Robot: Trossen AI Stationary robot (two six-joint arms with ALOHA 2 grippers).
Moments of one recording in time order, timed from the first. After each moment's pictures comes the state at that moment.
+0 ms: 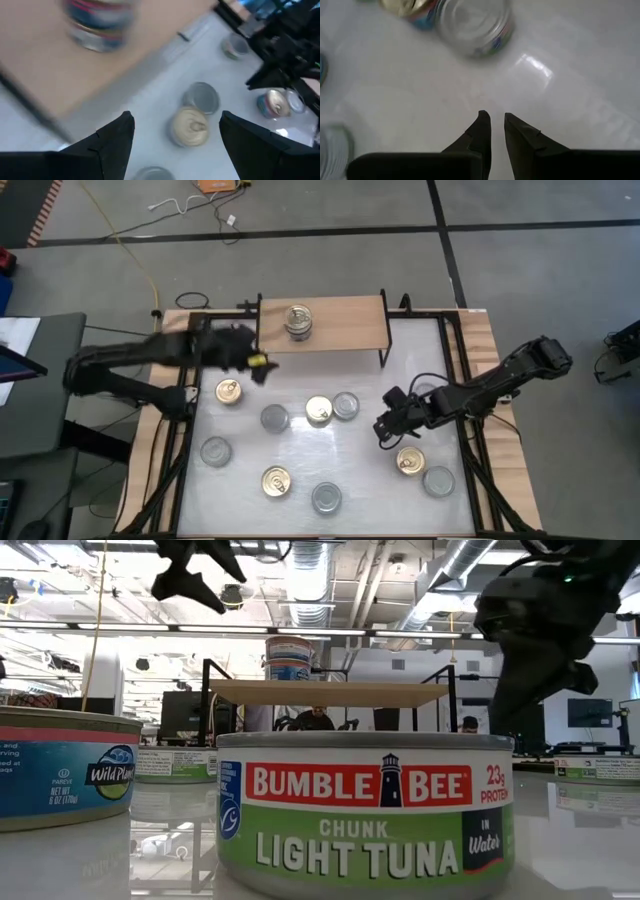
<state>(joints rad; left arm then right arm) 0.05 1.08 1.12 -0.68 -0.28 -0.70 0.35 1.28 0.71 -0.49 0.33 1.17</state>
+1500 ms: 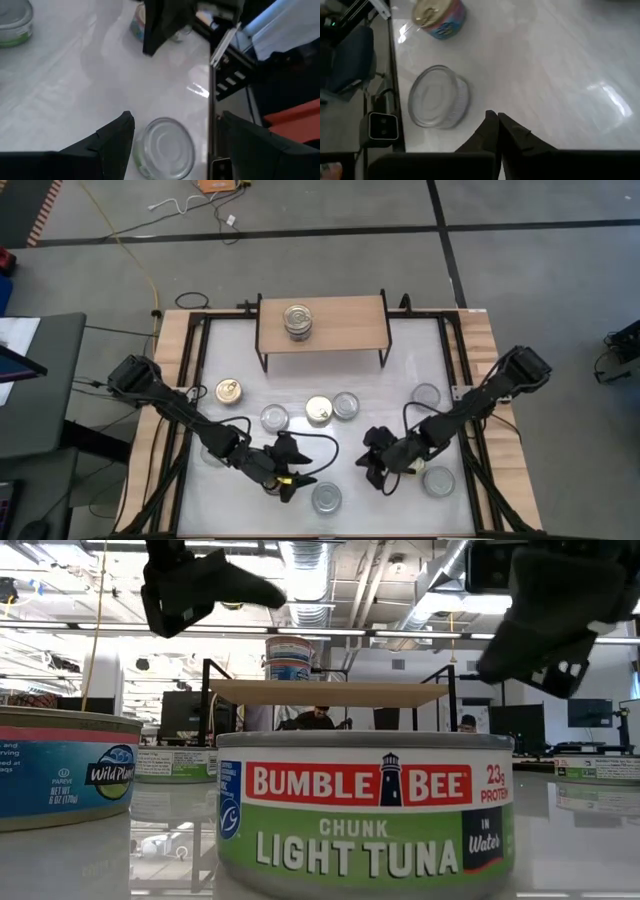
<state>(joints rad) -0.58 1.62 0.96 0.24 -0.43 -0.86 0.56 1.55 0.81 0.01 0.28 0.98</state>
